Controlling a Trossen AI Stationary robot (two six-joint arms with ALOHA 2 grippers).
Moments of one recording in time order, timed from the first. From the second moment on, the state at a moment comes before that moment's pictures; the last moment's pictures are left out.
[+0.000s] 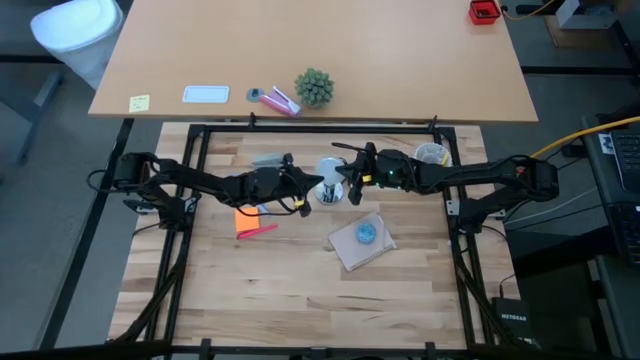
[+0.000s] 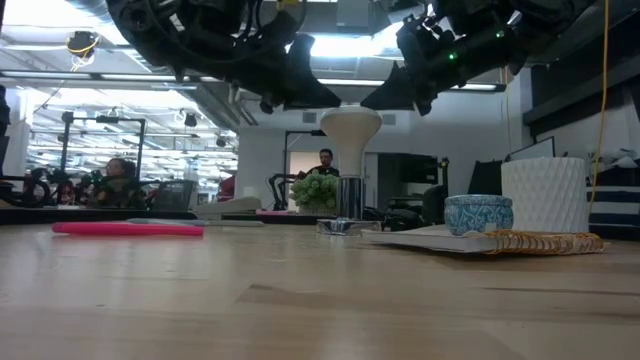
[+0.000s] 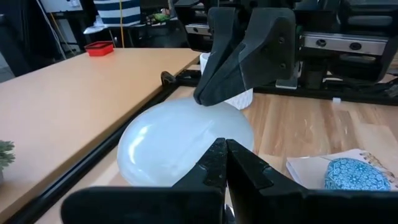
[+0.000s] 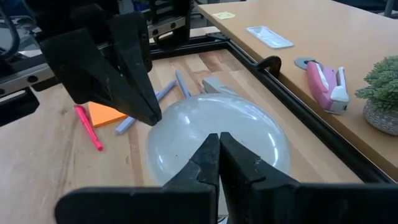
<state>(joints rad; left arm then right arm) 0.09 1.58 0.74 0.65 -0.32 0.02 -0.22 1.39 0.72 0.30 0.09 0.04</state>
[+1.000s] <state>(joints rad) 0.09 1.58 0.74 0.64 -0.33 0.02 -0.22 1.39 0.72 0.39 0.15 0.03</state>
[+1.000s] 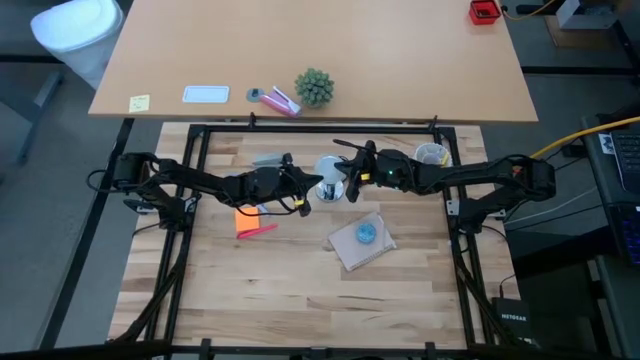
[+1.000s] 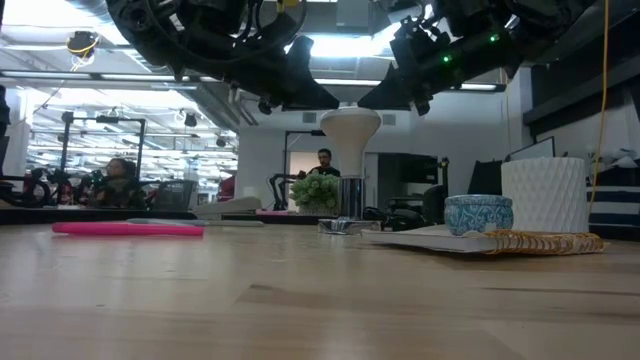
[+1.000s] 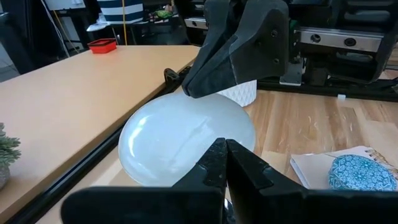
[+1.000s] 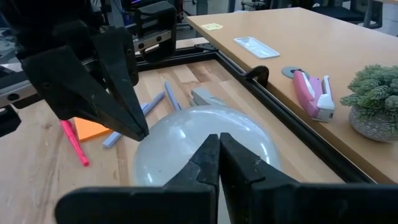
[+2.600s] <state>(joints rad) 0.09 1.58 0.74 0.64 -0.33 0.03 -0.22 1.39 0.72 0.33 0.30 -0.03</state>
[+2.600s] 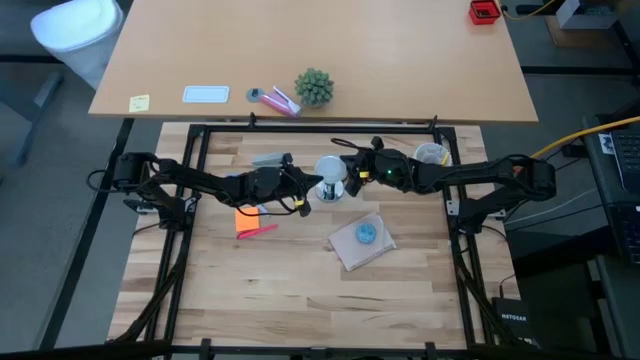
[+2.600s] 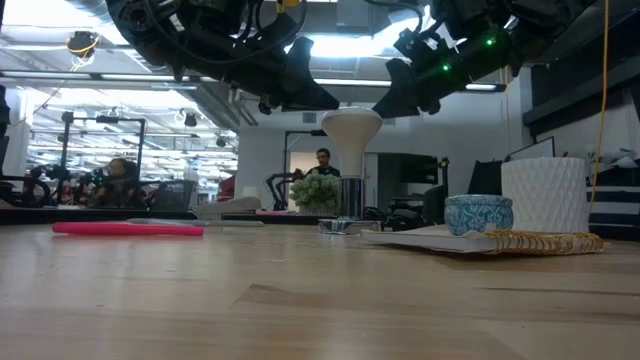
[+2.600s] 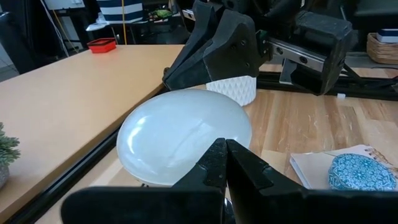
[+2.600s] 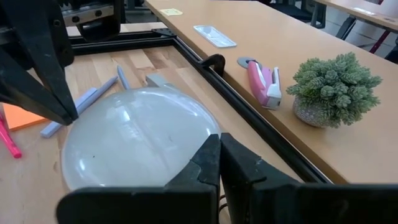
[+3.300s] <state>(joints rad) 0.08 1.56 0.74 0.74 -0.33 0.08 -0.22 1.38 0.72 0.31 0.30 -0.03</state>
